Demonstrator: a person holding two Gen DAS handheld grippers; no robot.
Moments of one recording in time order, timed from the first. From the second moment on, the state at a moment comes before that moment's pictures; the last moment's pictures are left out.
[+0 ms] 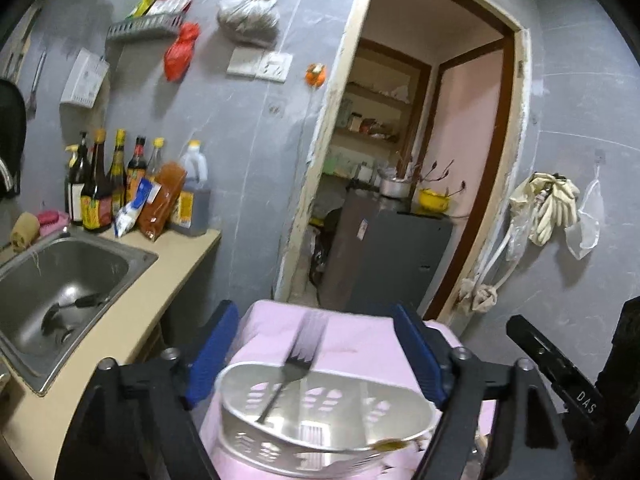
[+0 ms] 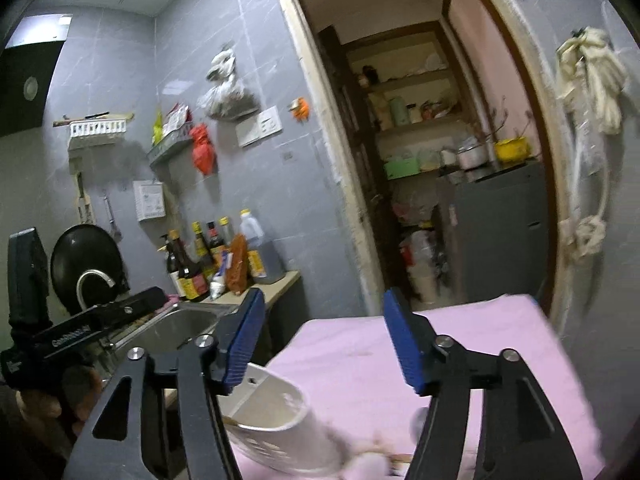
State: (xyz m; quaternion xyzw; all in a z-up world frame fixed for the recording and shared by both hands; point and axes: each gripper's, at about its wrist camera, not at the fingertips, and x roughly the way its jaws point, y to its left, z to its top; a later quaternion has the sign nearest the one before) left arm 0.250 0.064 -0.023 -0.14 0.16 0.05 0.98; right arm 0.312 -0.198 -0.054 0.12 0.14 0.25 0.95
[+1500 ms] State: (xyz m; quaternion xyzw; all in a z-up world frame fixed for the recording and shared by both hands) left arm 0.293 -0.153 -0.145 -0.05 0.31 0.02 0.95; right arm 0.347 -0.374 -0.199 0.04 0.38 0.18 0.91
